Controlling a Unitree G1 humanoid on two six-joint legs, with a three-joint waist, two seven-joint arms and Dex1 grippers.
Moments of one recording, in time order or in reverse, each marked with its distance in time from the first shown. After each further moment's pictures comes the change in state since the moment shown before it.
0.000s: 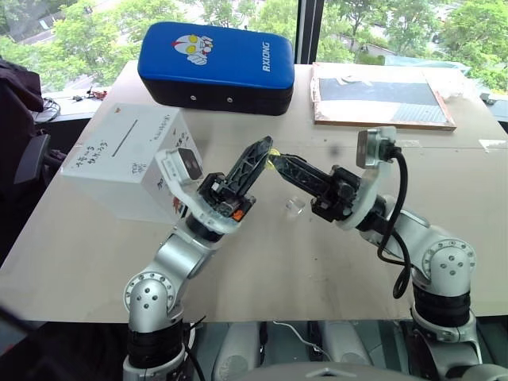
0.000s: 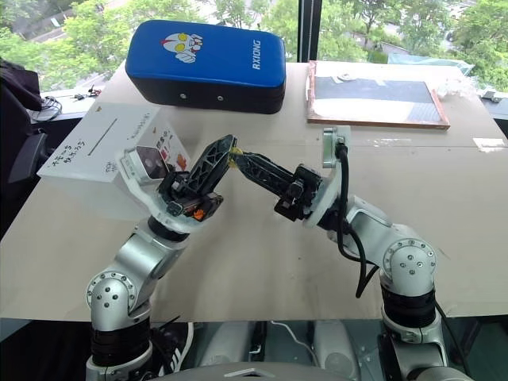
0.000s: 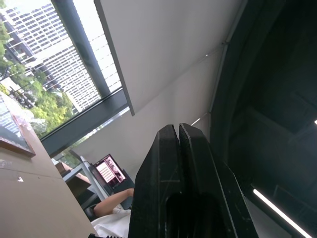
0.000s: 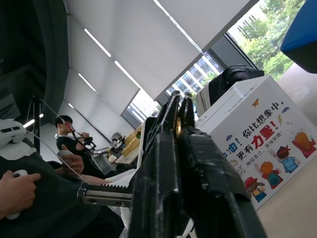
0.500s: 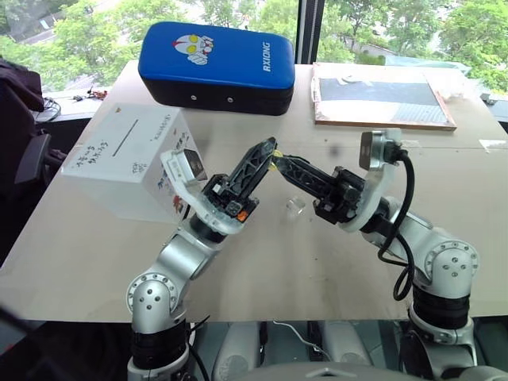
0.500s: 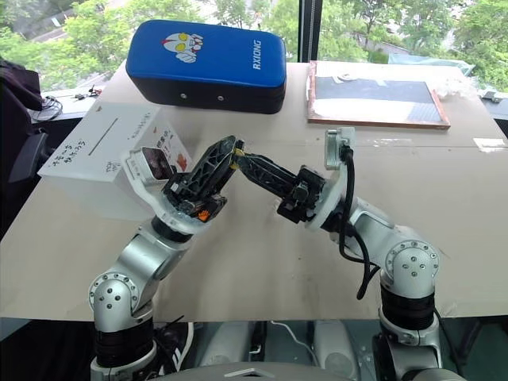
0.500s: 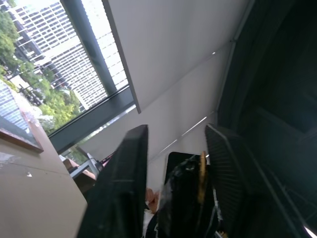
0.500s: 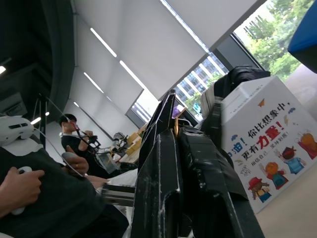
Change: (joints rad) left arm 0.021 -0.064 -0.012 -0.030 0.008 0.035 0.004; right arm 0.025 0.030 -0.060 -0.014 0.007 0.062 0.030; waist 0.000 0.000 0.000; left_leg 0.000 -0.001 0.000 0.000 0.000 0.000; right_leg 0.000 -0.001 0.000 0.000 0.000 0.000
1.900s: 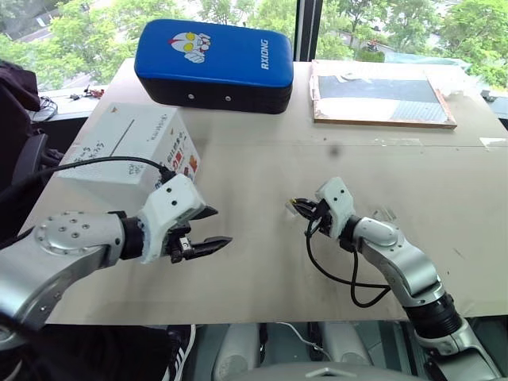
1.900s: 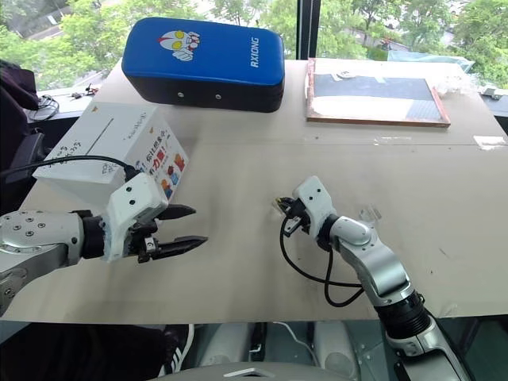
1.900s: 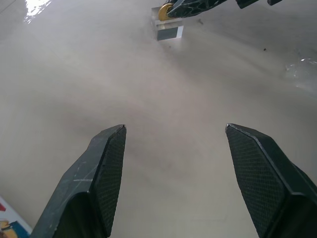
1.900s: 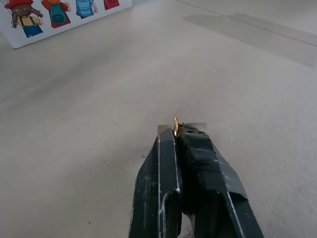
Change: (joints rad) left arm 0.080 0.947 0.150 -0.189 0.833 0.334 -0.499; right arm 0.106 -0.145 0.331 0.244 -1.230 -0.312 0.334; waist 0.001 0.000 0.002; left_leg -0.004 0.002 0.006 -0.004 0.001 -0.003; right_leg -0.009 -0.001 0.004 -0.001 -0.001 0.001
